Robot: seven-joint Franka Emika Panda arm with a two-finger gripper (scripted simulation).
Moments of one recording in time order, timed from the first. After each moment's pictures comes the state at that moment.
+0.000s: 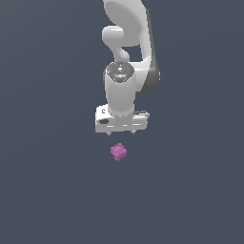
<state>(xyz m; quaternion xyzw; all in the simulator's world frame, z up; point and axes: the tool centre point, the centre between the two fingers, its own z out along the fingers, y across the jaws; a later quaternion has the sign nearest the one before) 0.009 -0.003 0.160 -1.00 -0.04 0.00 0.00</state>
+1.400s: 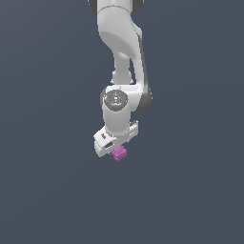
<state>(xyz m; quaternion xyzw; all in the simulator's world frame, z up) 0.037 -0.017 0.090 -0.95 -0.30 0.00 0.00</state>
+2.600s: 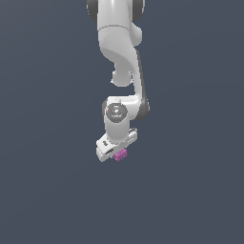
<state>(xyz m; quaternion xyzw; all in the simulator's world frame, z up) 0.037 -0.017 0.040 -0.95 -0.30 0.00 0.00</state>
